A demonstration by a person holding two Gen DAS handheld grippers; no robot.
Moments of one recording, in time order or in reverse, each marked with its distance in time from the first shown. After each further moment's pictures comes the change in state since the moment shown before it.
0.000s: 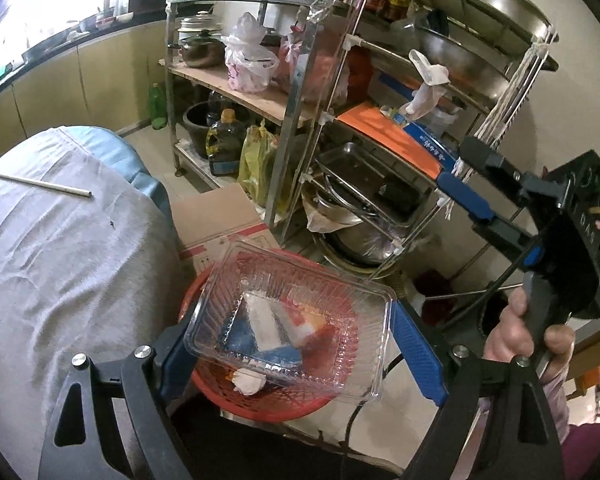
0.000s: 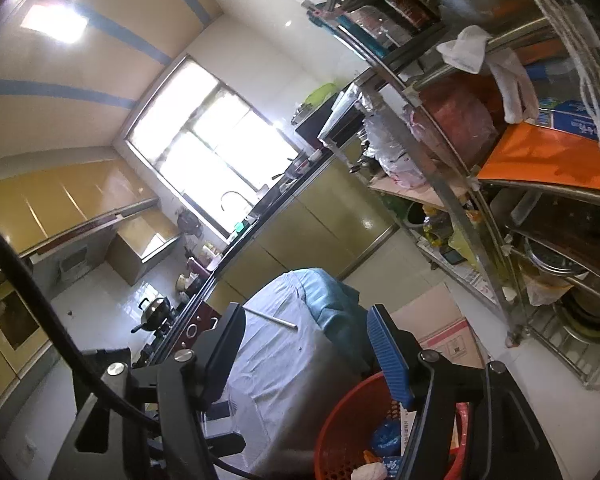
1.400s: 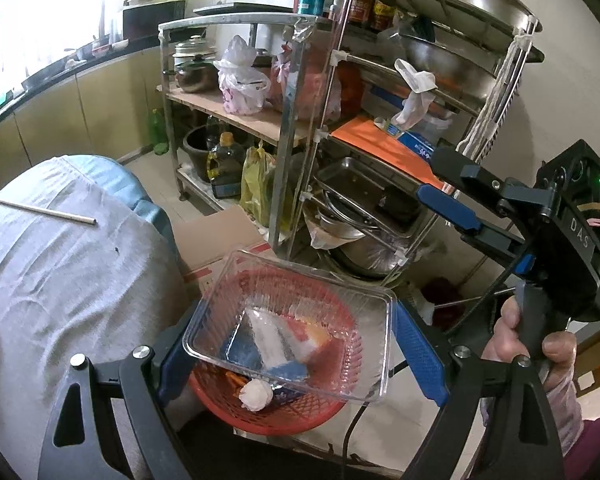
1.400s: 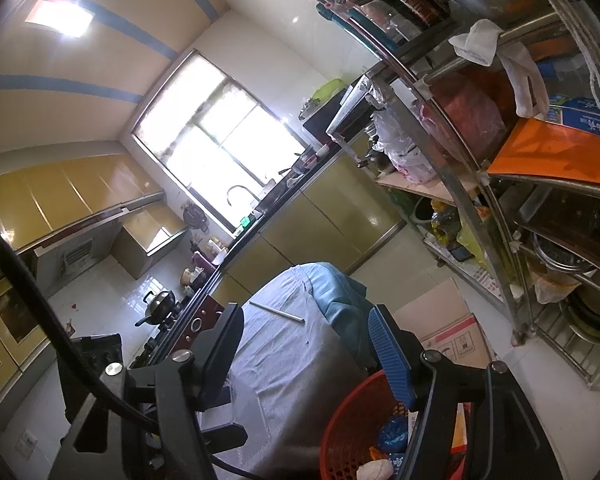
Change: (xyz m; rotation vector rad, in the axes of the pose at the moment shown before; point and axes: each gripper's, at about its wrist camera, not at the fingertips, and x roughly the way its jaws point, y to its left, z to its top) left arm -0.005 -0.017 -0.001 0.072 -0.069 0.047; right arm 0.007 0.002 -0.004 -0.005 0.016 0.018
